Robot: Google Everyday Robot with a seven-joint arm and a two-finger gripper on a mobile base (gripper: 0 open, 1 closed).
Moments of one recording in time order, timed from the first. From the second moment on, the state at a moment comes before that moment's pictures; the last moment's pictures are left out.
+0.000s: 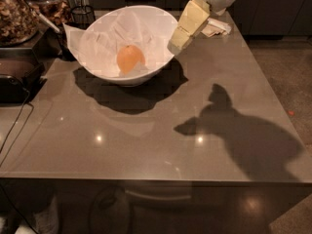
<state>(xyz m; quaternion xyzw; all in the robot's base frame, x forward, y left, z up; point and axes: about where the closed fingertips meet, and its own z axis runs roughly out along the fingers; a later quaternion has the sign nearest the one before) 0.591 -0.102 1.001 -0.43 0.88 0.04 0.18</state>
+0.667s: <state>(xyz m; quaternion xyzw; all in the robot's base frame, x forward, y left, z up) 0.629 -0.030 1.007 -0.48 0.86 0.03 0.18</state>
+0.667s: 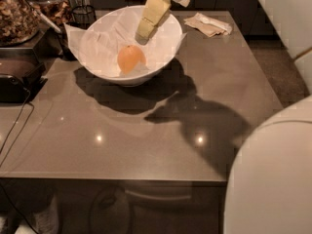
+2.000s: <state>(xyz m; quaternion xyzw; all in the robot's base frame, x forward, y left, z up) 0.674 0.042 0.972 -0.52 0.84 0.05 0.17</state>
